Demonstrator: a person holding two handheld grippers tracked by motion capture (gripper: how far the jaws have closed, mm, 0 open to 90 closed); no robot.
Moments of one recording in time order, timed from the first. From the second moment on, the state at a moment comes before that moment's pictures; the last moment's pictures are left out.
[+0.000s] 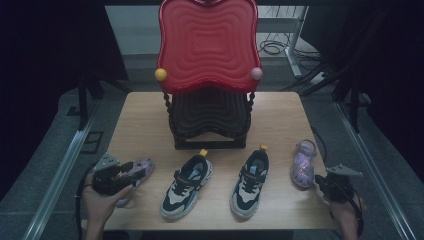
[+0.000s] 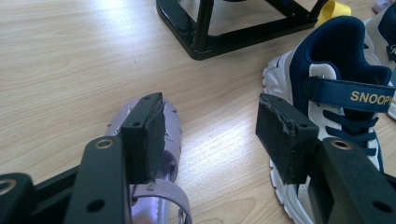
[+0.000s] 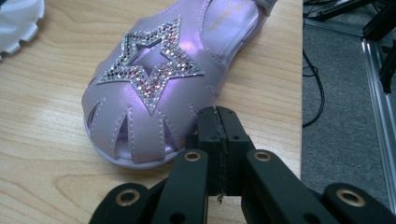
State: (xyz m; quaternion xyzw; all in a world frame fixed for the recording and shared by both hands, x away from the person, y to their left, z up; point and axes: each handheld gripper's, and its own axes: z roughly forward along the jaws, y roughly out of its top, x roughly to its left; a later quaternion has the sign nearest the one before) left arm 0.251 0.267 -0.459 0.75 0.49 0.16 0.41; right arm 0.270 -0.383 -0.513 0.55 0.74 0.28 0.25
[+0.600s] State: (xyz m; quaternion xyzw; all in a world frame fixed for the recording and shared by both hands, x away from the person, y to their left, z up) left arm 0.251 0.270 -0.461 0.75 0.49 0.15 0.41; right arm 0.270 -0.374 -0.510 0.54 0.75 0.28 0.25
